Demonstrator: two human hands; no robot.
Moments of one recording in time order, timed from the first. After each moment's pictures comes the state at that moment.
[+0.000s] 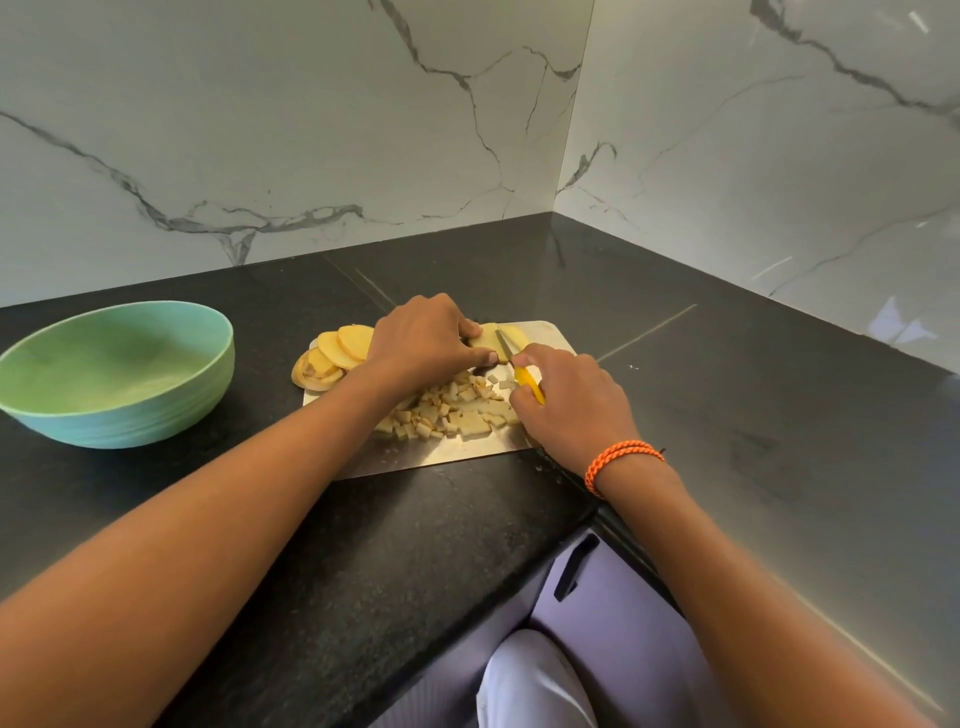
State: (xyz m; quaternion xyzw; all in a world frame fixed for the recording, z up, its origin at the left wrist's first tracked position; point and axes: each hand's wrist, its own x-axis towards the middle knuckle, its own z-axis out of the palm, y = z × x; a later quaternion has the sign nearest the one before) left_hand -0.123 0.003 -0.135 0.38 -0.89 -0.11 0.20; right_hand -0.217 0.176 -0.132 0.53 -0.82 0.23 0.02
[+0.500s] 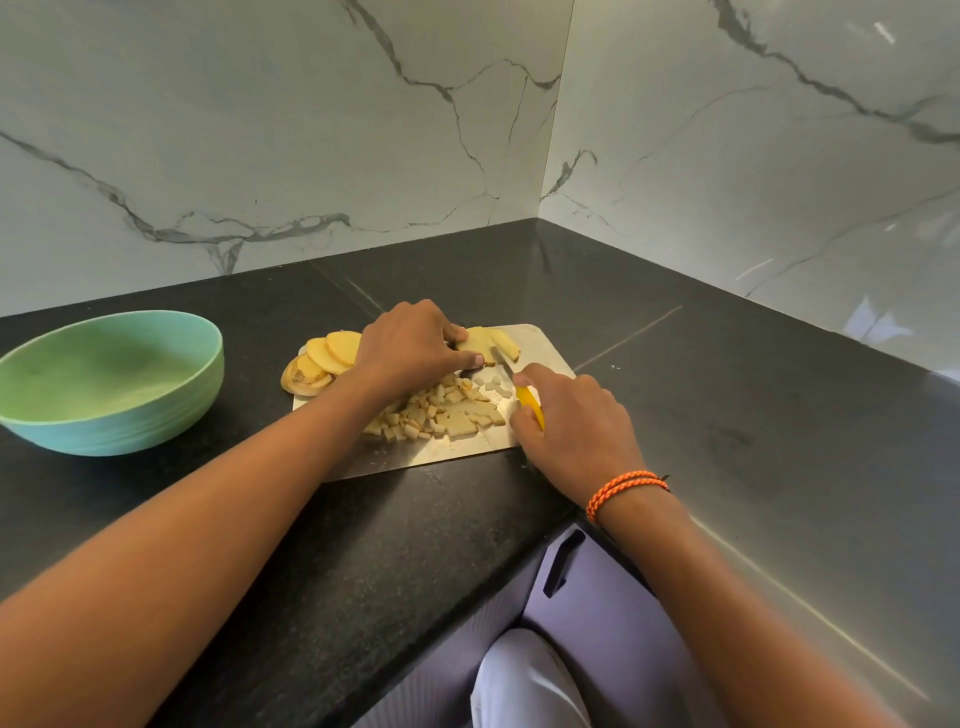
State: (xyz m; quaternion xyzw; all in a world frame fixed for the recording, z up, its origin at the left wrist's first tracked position) left_hand -0.123 0.004 -0.136 0.38 -0.89 -0.12 0.20; right_hand -0.207 0.208 -0.127 0.52 -0.83 0.20 0.03
